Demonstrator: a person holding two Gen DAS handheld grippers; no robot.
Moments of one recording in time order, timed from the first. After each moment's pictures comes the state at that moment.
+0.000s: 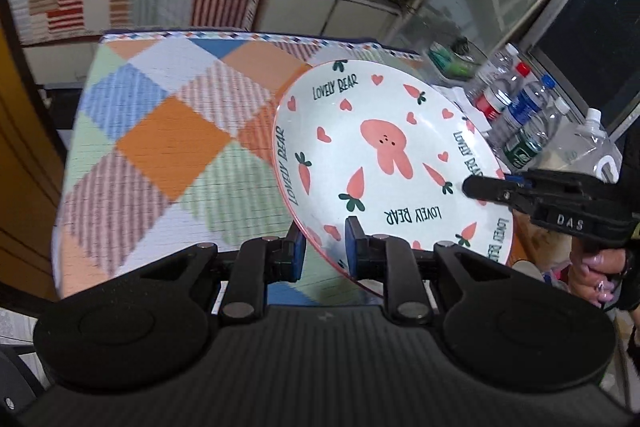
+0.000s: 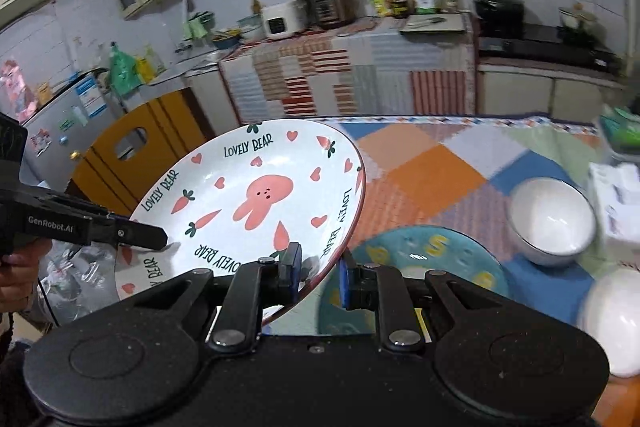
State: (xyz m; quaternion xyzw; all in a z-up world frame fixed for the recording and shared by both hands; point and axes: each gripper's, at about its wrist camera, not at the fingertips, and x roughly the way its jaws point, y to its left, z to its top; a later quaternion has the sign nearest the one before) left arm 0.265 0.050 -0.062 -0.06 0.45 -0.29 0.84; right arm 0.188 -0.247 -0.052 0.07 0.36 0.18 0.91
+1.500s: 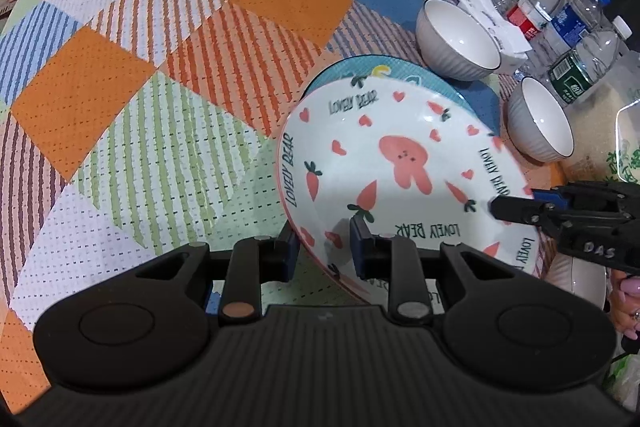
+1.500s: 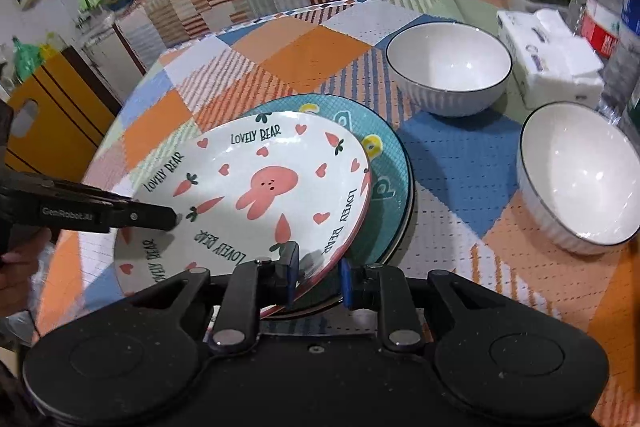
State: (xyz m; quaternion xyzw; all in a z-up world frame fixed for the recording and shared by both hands) left arm 0.314 -0.046 -0.175 0.00 0.53 -0.30 0.79; right arm 0.197 -0.299 -0.151 0.09 0.47 0.06 0.87
